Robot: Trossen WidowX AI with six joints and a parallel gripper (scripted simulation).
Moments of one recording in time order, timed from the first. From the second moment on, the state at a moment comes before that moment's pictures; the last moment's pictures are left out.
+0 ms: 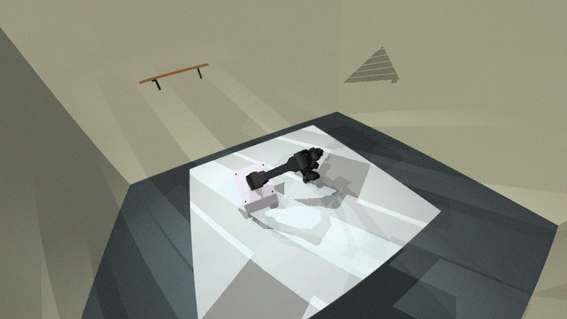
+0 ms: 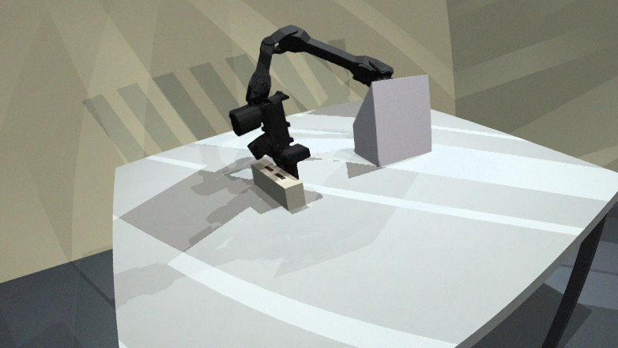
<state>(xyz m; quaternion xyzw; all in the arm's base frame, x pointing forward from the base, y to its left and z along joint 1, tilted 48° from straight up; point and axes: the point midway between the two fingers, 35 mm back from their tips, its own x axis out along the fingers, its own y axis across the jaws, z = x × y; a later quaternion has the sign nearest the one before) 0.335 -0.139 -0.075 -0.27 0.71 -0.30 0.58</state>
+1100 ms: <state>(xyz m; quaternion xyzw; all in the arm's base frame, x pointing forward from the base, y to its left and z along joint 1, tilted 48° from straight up) 0.334 -0.139 -0.075 -0.26 0.70 -0.30 0.58</state>
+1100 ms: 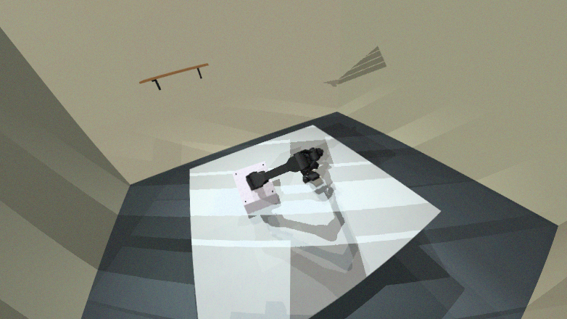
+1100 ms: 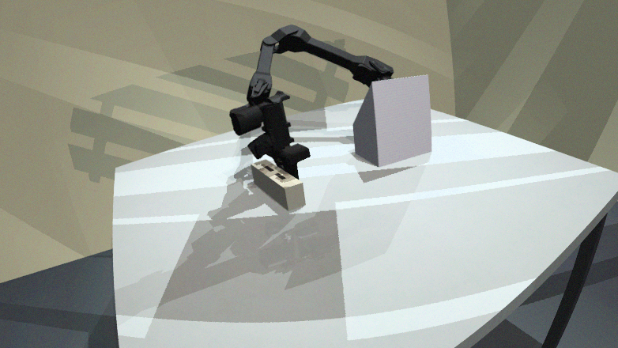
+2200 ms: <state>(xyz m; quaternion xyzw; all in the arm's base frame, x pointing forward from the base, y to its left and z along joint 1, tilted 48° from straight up) 0.333 -0.139 -0.076 -0.26 0.70 -0.31 0.59</state>
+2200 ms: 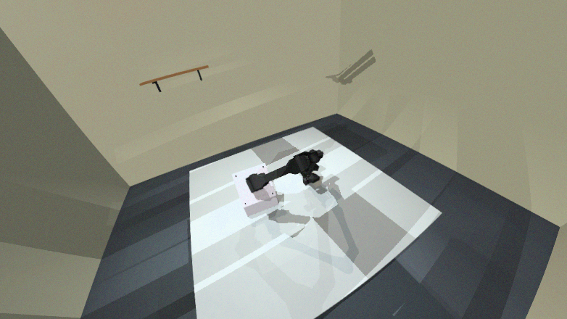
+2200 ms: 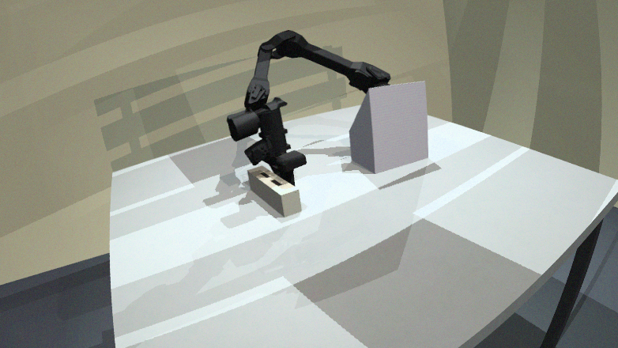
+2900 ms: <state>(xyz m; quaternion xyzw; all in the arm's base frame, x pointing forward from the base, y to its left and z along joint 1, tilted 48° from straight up) 0.333 -0.139 -0.076 -0.26 0.70 -0.30 0.59</state>
